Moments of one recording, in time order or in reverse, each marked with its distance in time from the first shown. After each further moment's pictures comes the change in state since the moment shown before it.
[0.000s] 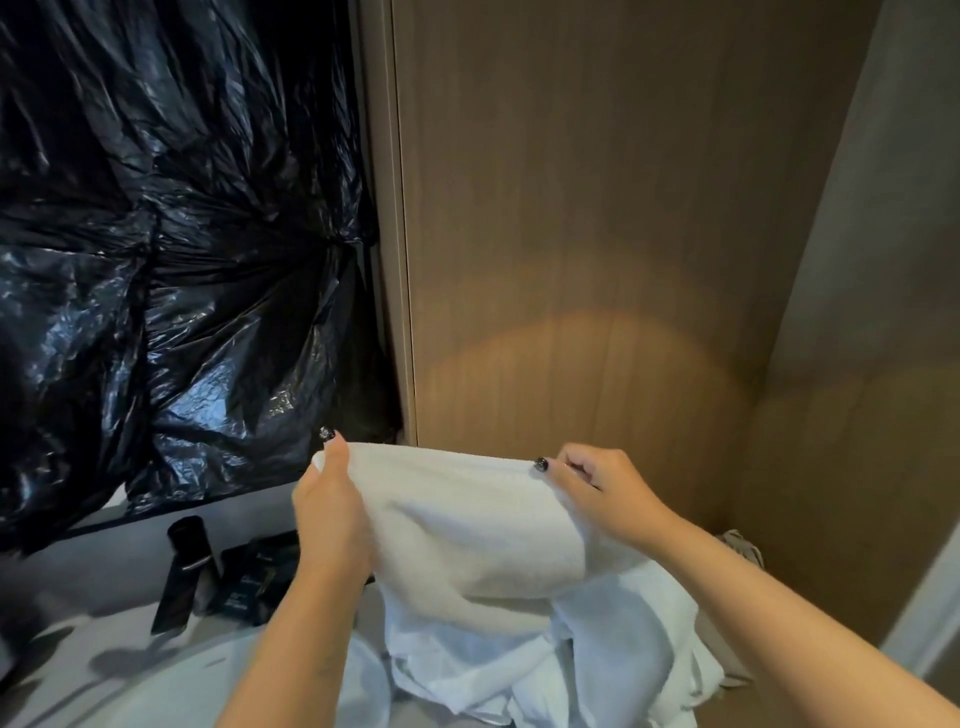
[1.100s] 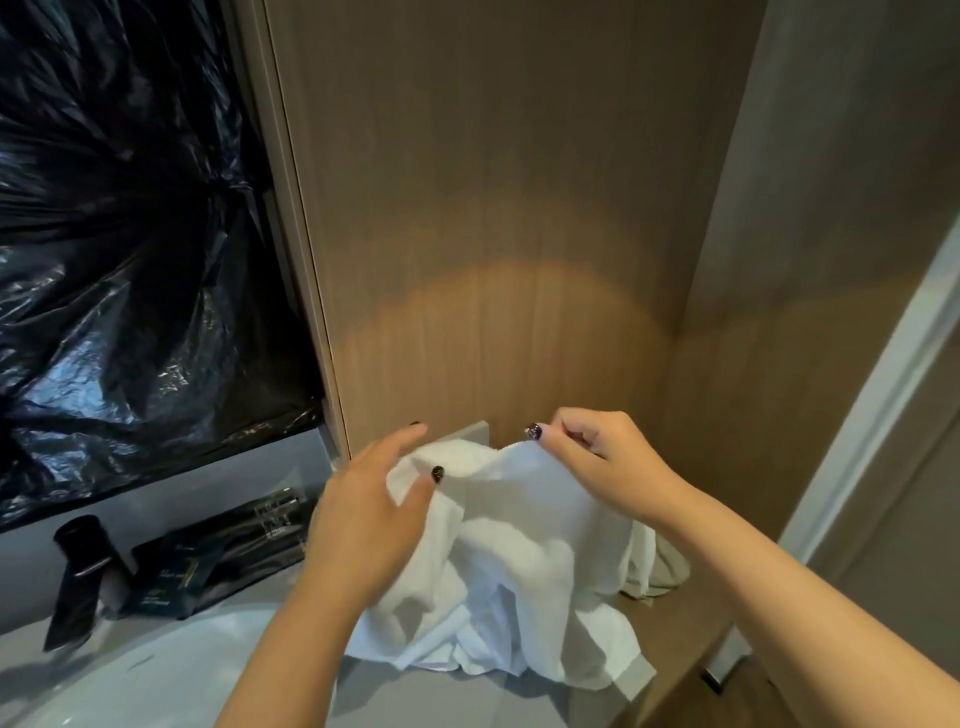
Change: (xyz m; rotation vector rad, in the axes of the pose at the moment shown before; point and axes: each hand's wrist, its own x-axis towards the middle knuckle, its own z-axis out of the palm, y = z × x) left_hand -0.054 -0.035 0.019 0.951 -0.559 0.634; right_hand -0.050 -0.010 -0.043 -0.023 0.047 0.041
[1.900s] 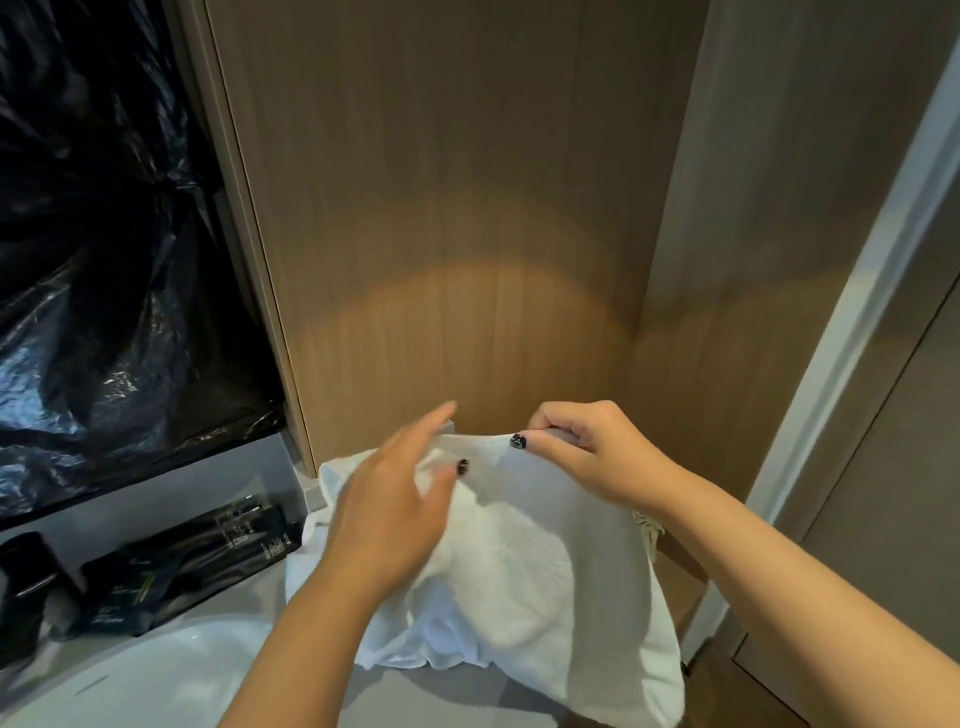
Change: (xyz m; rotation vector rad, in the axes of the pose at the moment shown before) left_hand -0.006 0.036 0.026 -0.110 -0.097 0.195; right_hand -0.019 -0.007 -0.034 -0.053 -0.059 -0.027
